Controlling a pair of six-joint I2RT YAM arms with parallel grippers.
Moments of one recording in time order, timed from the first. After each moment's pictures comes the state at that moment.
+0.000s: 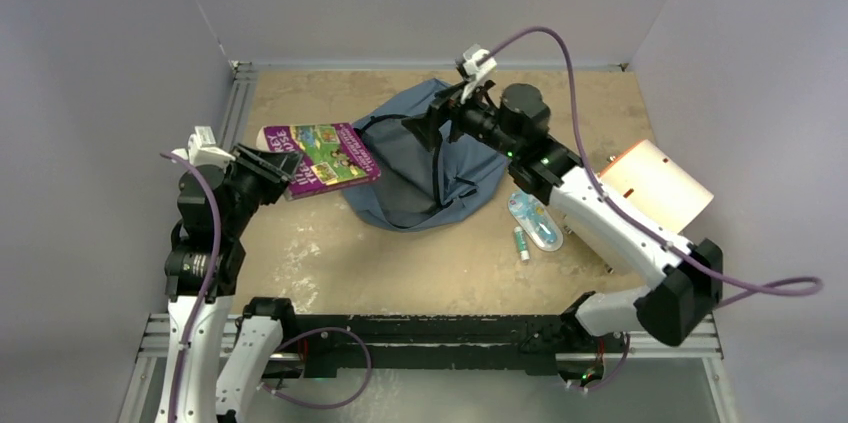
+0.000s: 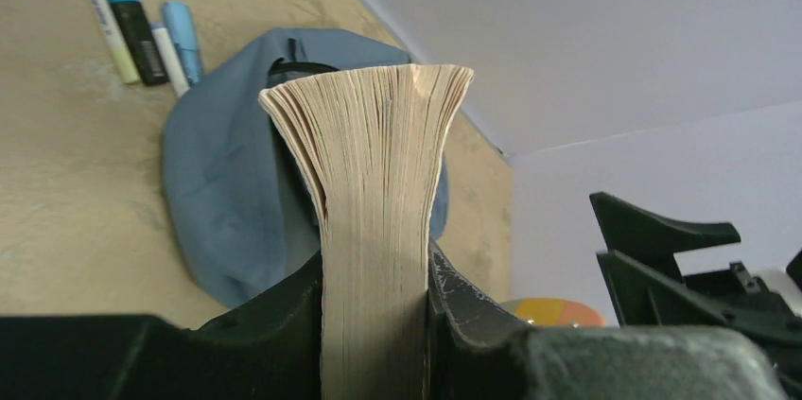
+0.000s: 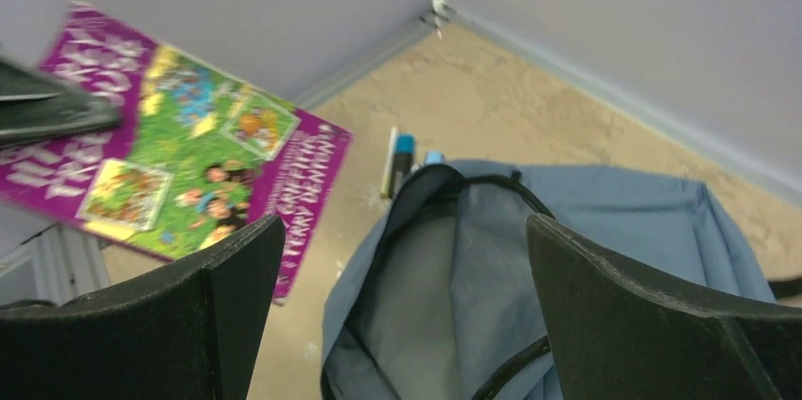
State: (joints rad) left arm -0.03 0.61 0.92 -0.53 0.15 -1.00; right arm 0.66 1.30 1.19 0.13 -0.28 0.17
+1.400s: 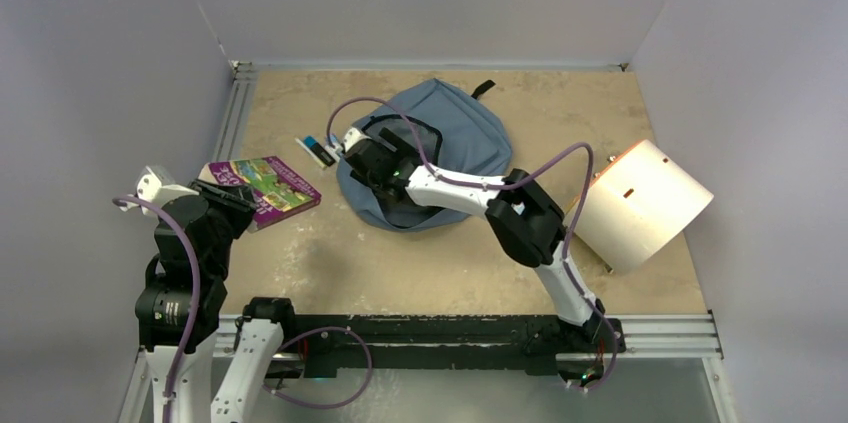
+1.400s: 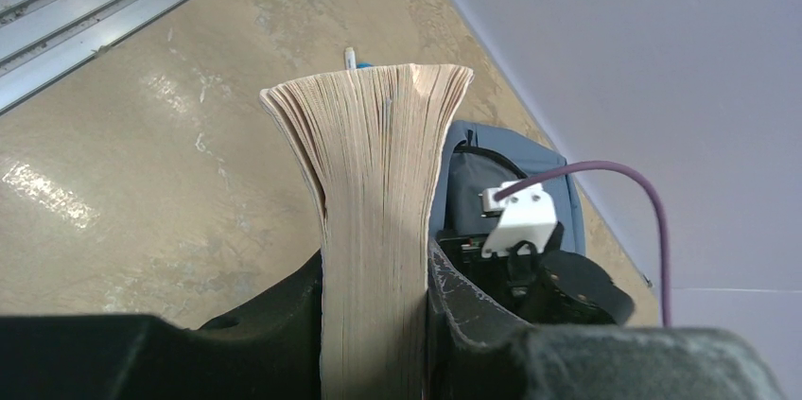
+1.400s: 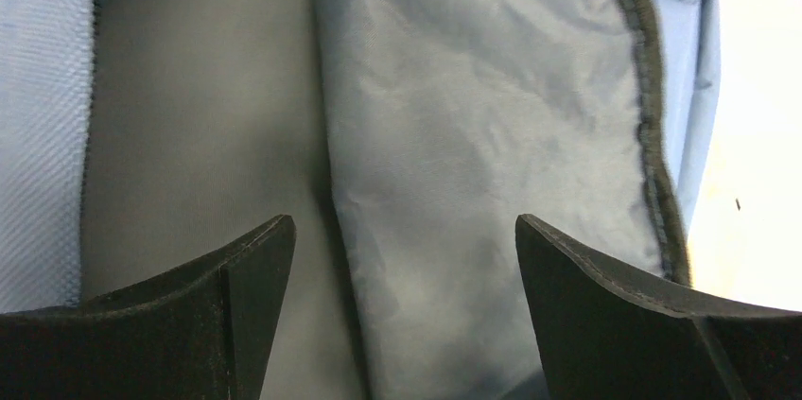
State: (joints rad) left arm -0.03 0.49 1.09 -0.97 -0.31 -0.89; right arm 0.99 2.17 1.70 -0.34 0.65 -0.23
